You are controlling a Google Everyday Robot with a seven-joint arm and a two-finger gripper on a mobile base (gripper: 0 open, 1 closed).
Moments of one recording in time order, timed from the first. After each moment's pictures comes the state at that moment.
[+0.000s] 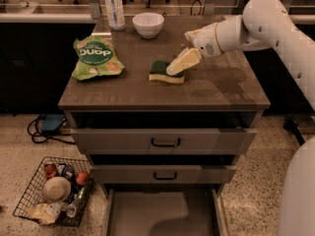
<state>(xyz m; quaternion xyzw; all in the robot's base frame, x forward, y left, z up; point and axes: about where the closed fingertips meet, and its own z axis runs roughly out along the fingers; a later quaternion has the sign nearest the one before) 0.733 -0.082 0.868 -0.50 0.71 0.23 0.44</state>
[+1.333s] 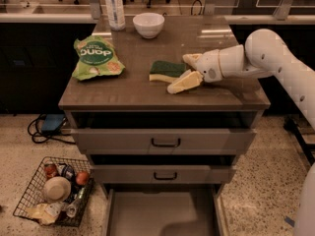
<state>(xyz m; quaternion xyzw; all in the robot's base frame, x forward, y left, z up) 0.703 -0.080 0.807 -0.49 0.69 0.31 0.43</state>
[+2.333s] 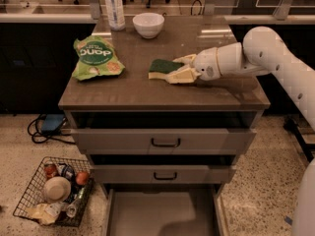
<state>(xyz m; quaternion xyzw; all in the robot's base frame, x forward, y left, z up) 0.703 -0.077 0.814 -0.49 0.69 0.31 0.43</state>
